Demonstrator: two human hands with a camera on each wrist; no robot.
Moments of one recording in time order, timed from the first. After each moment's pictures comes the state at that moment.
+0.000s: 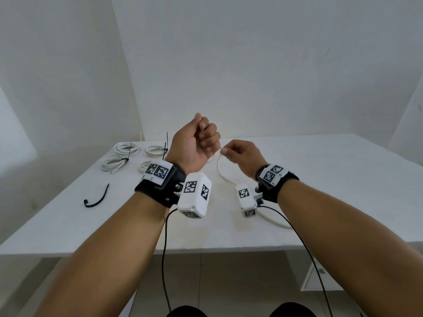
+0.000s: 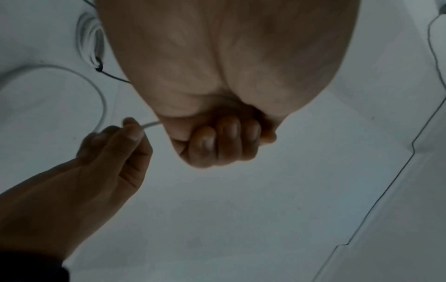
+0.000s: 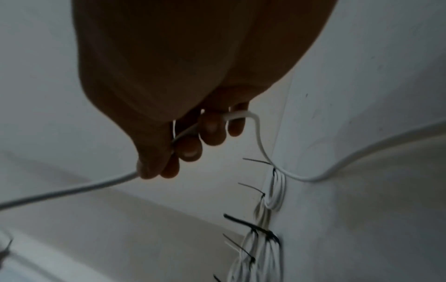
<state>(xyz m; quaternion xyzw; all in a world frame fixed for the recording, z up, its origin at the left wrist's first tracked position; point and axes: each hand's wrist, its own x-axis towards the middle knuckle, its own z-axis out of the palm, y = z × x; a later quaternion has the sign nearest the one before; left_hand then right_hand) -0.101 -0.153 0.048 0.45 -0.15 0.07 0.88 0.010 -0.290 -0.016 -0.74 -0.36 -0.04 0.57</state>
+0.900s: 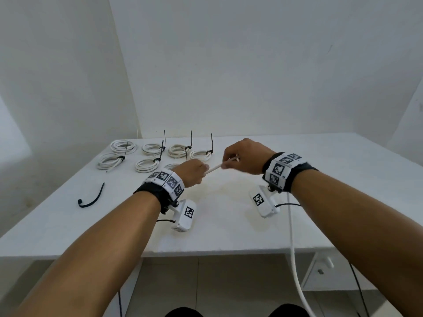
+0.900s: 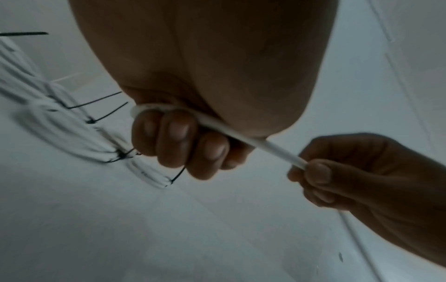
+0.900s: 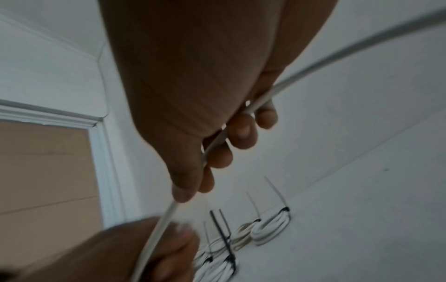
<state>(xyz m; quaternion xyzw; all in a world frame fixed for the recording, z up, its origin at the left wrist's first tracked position) -0.058 -0.112 -0.022 0.94 0.07 -0.02 0.32 0.007 -0.308 0.020 -0.88 -0.44 -0.06 0.17</state>
